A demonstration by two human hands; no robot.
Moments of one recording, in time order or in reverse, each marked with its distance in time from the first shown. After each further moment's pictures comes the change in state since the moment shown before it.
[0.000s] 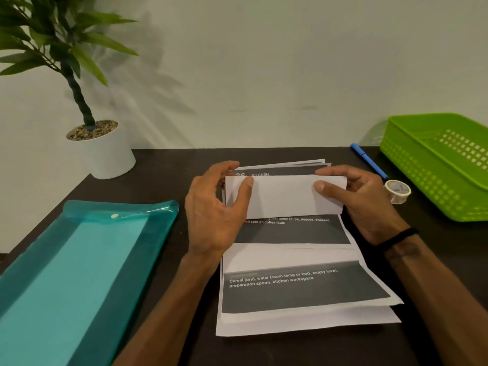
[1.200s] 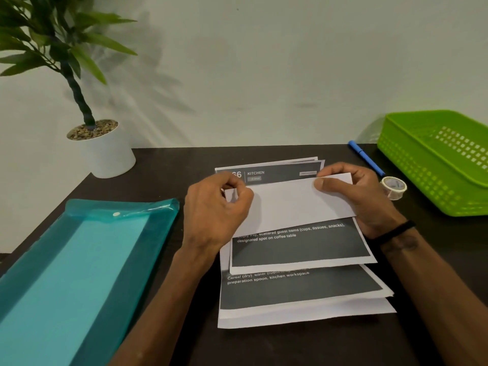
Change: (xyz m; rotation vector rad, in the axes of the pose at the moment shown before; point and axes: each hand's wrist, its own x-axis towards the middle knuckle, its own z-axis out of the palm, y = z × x) left_hand 0.006 0.012 -0.014 0.103 -0.140 0.005; right_hand -0.006 -0.018 0.007 -0.017 -0.016 0.080
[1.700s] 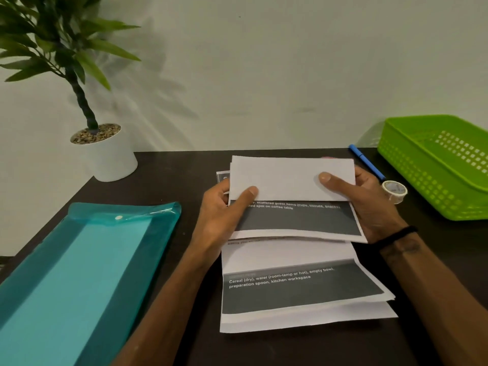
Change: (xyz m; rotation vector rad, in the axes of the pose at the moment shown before) left_hand 0.000 -0.009 0.009 -0.657 -0.275 -0.371; right_hand 0.002 0.005 0.000 0.230 0.032 0.056
